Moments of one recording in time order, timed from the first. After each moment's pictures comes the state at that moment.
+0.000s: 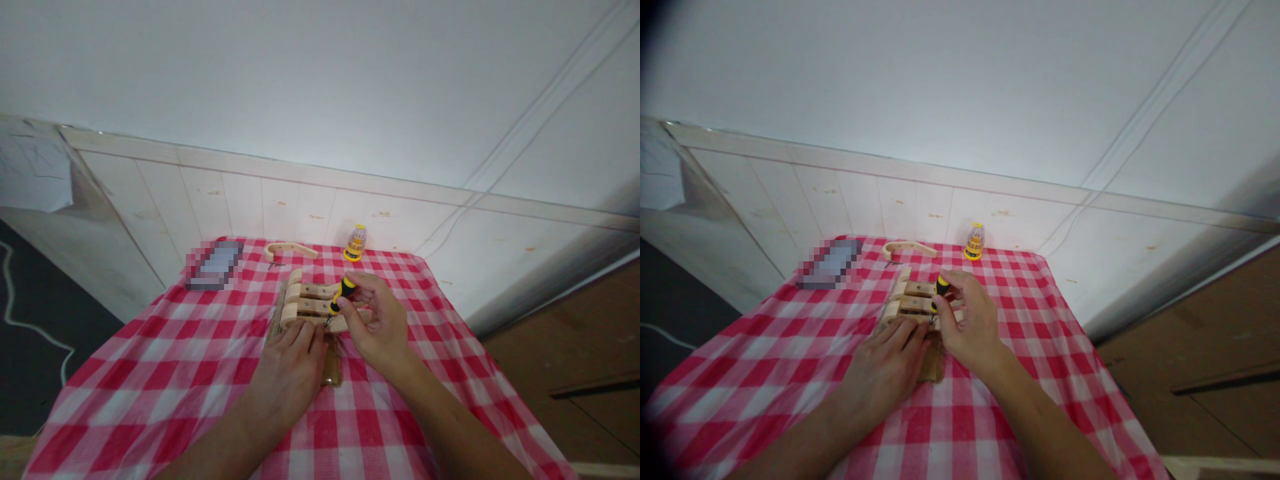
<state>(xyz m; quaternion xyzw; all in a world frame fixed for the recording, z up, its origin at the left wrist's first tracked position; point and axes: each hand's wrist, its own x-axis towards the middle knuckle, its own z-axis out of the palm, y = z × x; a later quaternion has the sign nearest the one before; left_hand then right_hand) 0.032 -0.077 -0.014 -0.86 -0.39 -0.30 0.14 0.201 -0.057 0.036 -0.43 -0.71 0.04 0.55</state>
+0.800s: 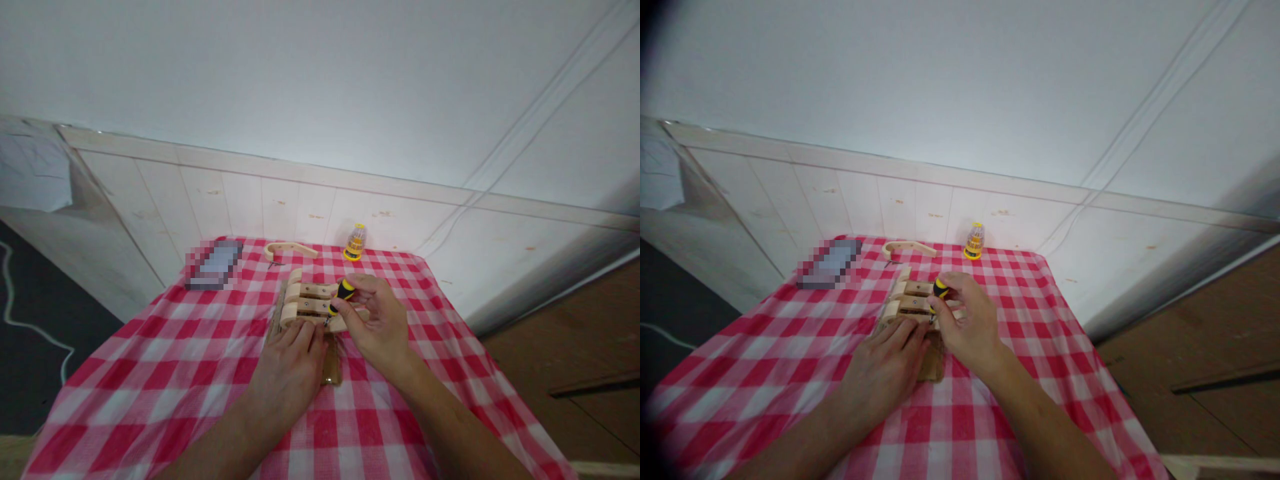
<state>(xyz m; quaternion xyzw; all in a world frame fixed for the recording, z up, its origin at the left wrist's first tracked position) 0.031 -0.078 -0.015 -0.86 -0.39 -0.30 0.13 0.200 -0.054 0.028 -0.42 -0.69 0.07 0.58</state>
